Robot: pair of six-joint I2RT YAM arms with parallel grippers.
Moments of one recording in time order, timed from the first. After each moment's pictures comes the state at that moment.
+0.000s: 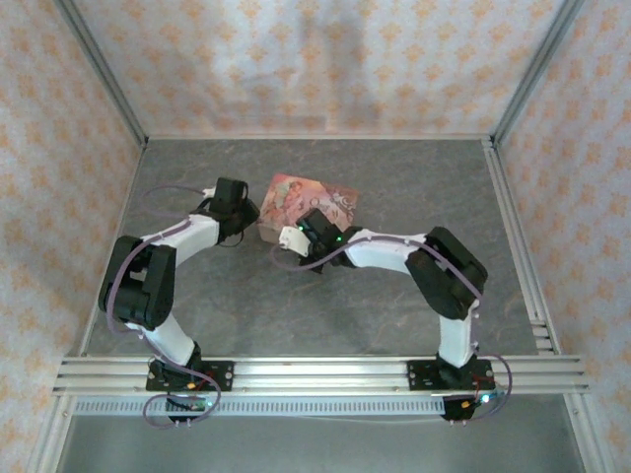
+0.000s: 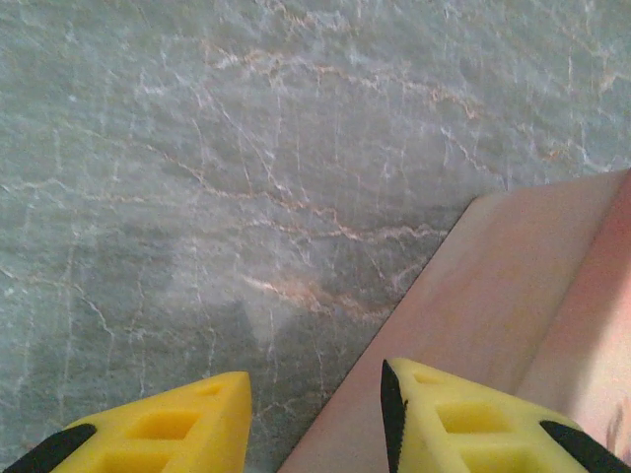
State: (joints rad) left arm -0.19 1.67 0.95 -0.17 -0.06 -0.87; right arm 0.84 1.88 1.14 -0.20 0.01 -0.51
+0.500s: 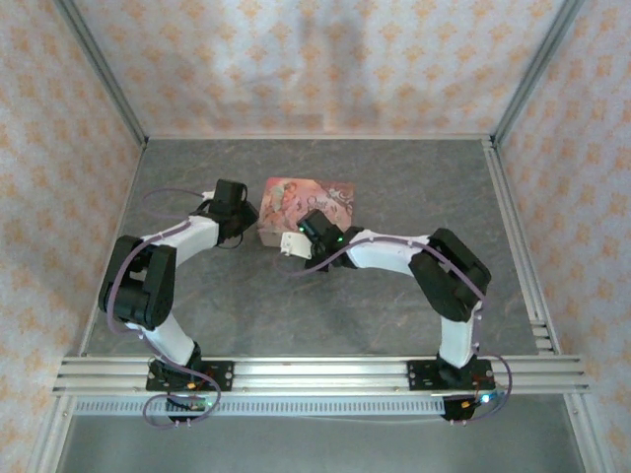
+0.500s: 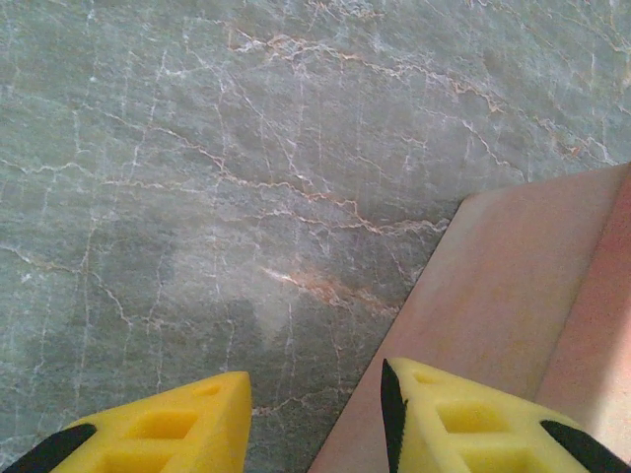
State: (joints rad) left arm -0.19 1.67 0.94 -0.17 -0.06 -0.89; right arm 0.84 1.87 1.17 -0.26 0.07 -0.69
